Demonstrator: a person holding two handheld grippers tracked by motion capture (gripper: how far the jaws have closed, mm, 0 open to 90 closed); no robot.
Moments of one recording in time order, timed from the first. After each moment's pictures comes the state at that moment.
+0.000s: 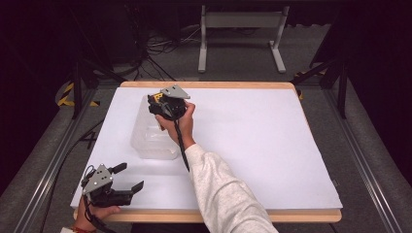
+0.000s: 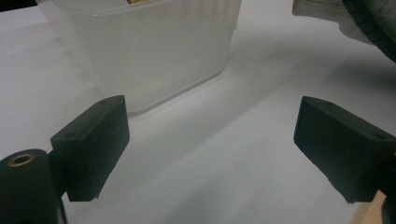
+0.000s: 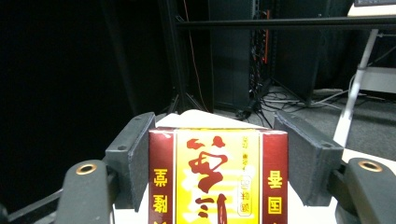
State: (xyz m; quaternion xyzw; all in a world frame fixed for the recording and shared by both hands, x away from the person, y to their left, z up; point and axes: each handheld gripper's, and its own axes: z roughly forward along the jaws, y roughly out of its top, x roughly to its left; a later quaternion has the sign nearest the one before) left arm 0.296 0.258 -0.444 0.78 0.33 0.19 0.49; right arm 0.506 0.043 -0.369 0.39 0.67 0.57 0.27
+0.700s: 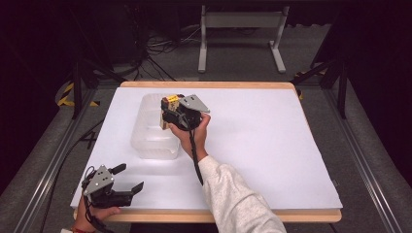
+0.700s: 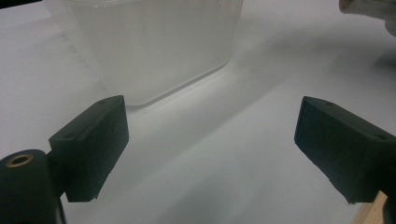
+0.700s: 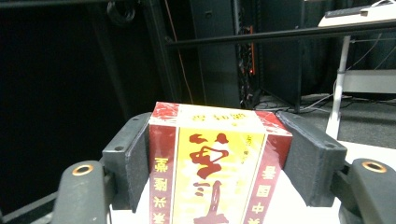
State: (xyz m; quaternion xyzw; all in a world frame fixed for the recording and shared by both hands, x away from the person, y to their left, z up) left arm 0.294 0.258 -0.445 0.78 0.34 0.20 0.48; right arm 0.468 0.000 -0.373 0.41 0.63 0.59 0.28
